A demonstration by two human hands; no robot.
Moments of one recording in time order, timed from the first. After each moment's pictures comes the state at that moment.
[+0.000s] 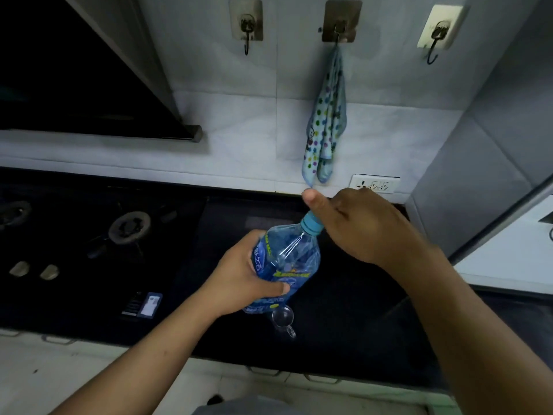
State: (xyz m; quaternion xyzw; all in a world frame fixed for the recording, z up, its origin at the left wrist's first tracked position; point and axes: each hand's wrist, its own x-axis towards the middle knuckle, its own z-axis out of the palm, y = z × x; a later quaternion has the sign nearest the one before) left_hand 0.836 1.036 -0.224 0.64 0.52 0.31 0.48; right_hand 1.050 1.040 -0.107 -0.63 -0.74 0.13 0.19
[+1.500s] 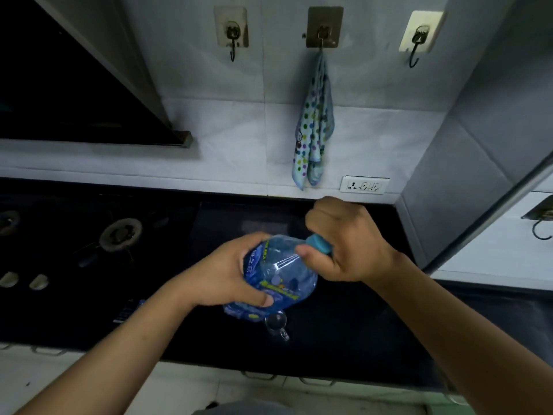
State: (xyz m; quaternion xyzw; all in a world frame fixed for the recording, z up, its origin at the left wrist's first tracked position) left_hand 0.831 1.046 -0.193 0.71 0.41 0.23 0.53; right_hand 1.072 1.049 -0.155 -0.33 -0.88 -0.05 0.33
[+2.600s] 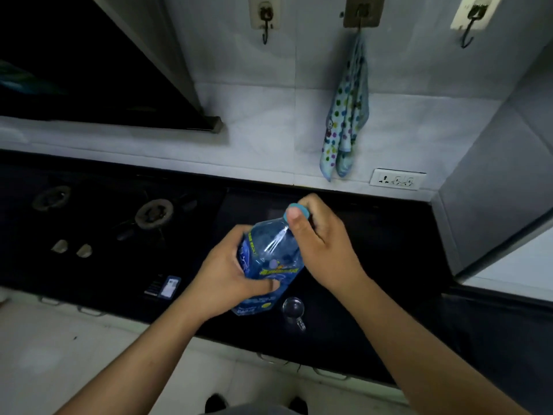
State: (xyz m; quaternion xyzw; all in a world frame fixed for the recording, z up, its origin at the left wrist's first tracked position) left_hand 0.819 1.006 -0.206 0.62 0.57 0.35 0.40; right_hand 1.007 1.040 -0.189 -0.47 -0.67 0.32 0.48
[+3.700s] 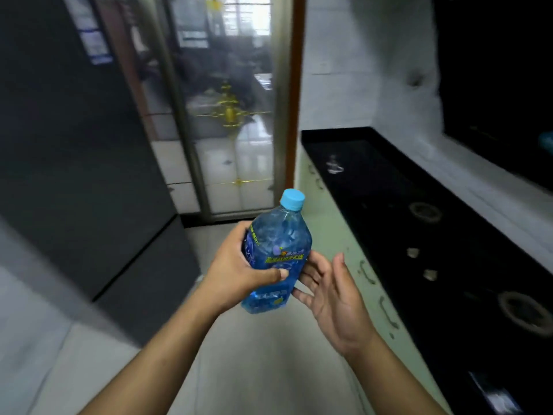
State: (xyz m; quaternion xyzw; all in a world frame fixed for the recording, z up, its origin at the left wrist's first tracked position) left_hand 0.346 0.581 -0.155 0.19 0.75 0.62 0.11; right_hand 0.432 0.745 -0.192 -0.06 -0.55 0.83 0.03
